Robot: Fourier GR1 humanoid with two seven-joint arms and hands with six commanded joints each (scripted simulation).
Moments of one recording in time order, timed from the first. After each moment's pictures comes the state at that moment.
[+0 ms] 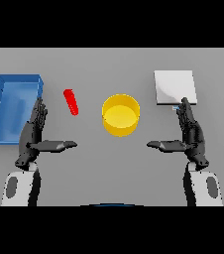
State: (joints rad) left arm 0.00 0.00 0.00 -1.57 0.00 0.00 0.00; right arm 0.00 0.00 0.00 -1.57 0.00 0.00 0.00
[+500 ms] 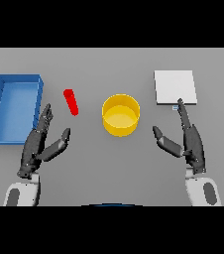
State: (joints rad) left arm 0.12 0.03 -0.13 -1.73 -0.15 -0.01 -0.02; right arm 0.06 -0.07 0.12 -1.66 0.27 -0.08 -0.11
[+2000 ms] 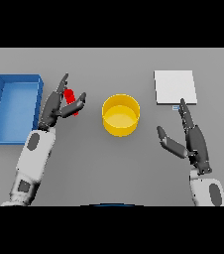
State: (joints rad) left arm -0.48 0.05 0.02 -0.99 -0.20 0.04 -0.06; right arm 0.07 -0.08 0.09 -1.69 0.18 -0.01 -0.09
